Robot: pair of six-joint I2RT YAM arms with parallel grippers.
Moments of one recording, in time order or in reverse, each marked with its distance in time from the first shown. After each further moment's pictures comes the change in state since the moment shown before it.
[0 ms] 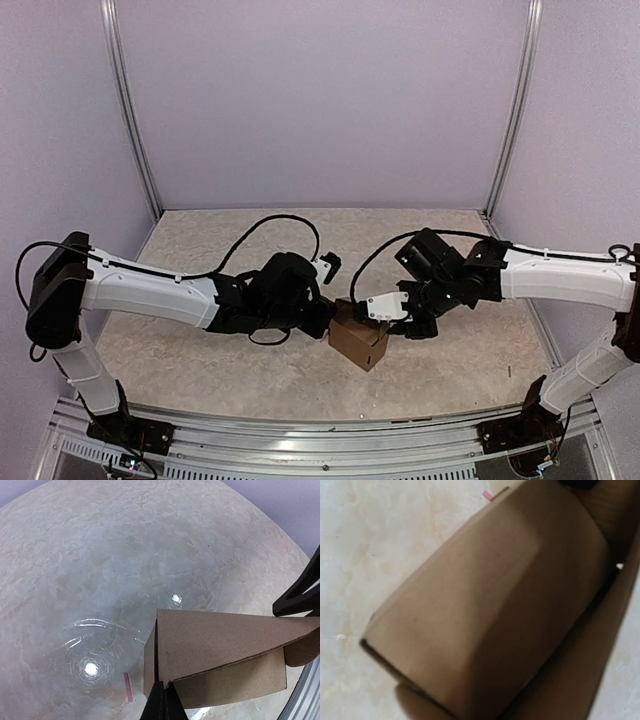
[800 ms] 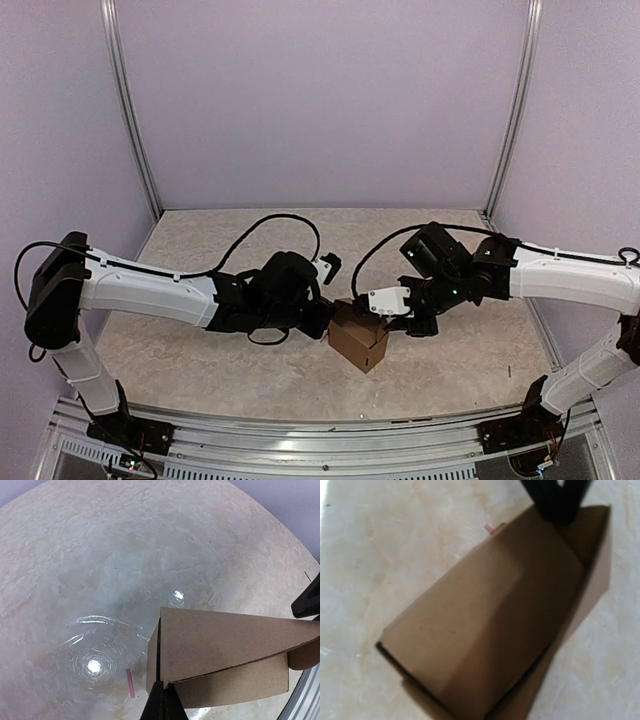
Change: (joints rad) left arm -0.003 -0.007 0.011 -0.032 -0.007 0.015; right arm 0.006 -0.045 0.011 -0.003 -0.060 0.029
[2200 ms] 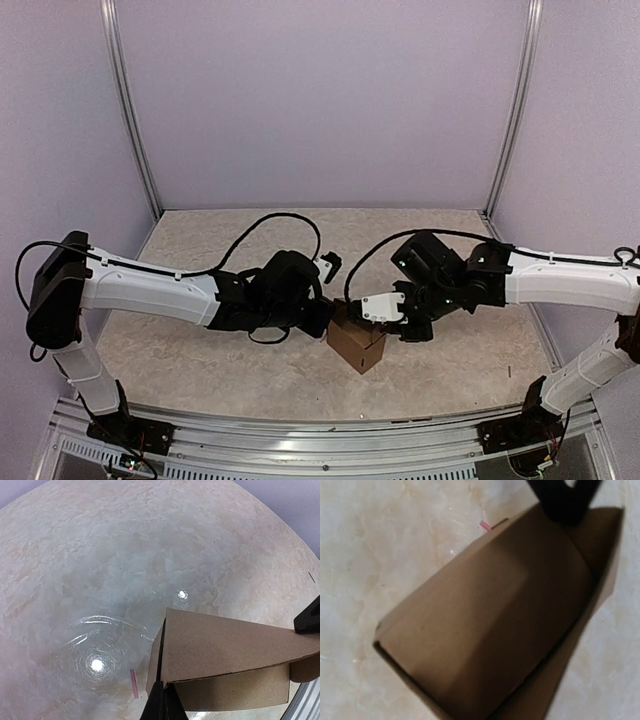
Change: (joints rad) left arm 0.000 0.009 0.019 -0.023 -0.011 0.002; right arm 0.046 0.018 -0.001 0.016 0.073 0.050
